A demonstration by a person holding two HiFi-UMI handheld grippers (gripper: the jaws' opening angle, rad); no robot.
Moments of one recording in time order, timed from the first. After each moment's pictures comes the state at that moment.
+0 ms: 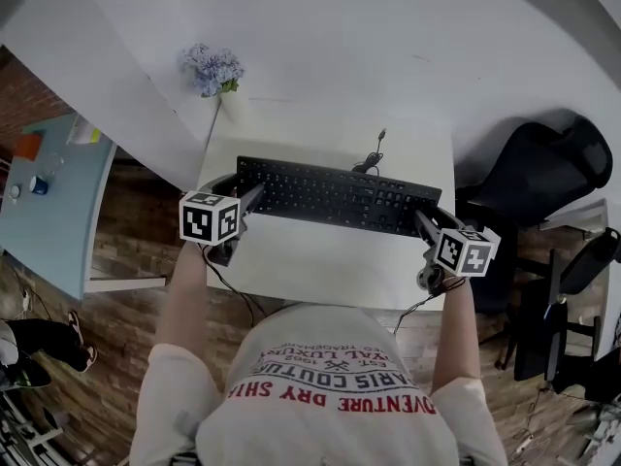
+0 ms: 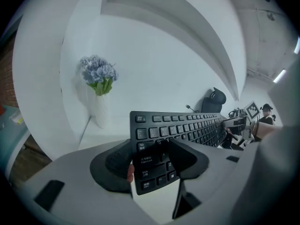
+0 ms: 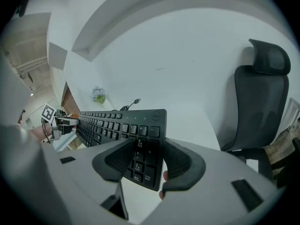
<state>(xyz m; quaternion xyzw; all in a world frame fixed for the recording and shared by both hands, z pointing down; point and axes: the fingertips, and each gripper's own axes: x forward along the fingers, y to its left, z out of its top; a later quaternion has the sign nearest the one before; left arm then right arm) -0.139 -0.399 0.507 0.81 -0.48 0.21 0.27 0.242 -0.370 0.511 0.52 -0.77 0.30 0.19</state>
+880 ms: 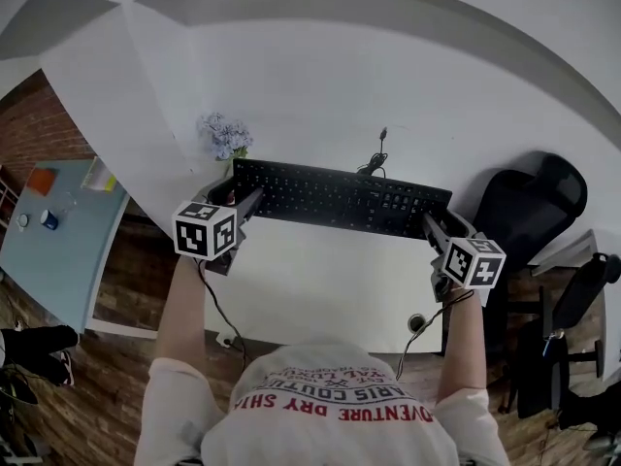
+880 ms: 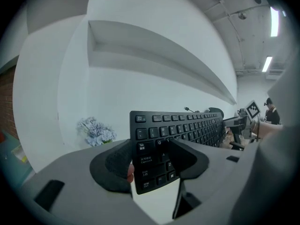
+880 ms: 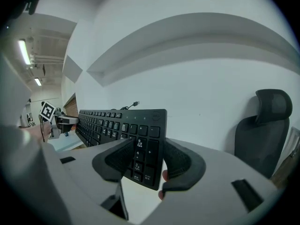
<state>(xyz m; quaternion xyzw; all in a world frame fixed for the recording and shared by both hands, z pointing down) -0.138 -0.431 0.344 0.84 -0.51 0.12 0.13 0.244 -0.407 0.351 0.55 -0.81 0.15 0.11</state>
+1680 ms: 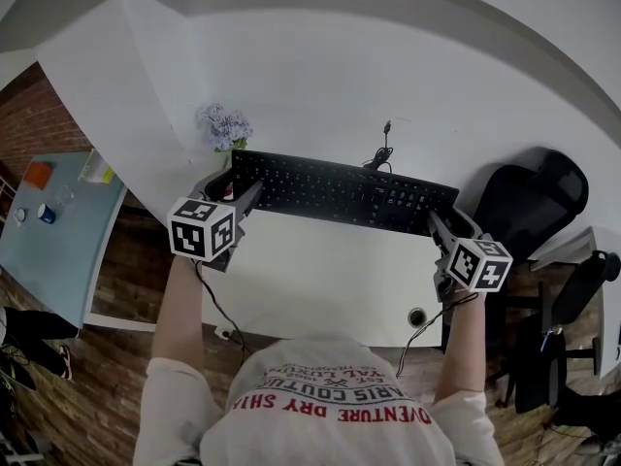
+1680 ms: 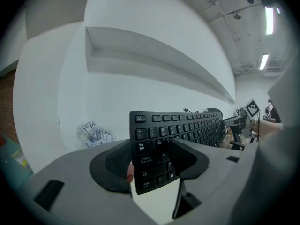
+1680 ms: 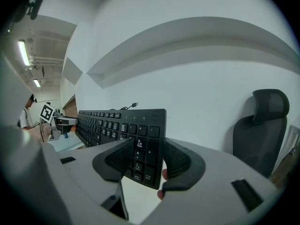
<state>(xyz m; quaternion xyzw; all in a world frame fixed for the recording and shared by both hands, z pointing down) -0.141 -0.424 0.334 0.85 -0.51 0.11 0.11 0.241 -0.397 0.345 0.56 -0.81 0.15 0.10</state>
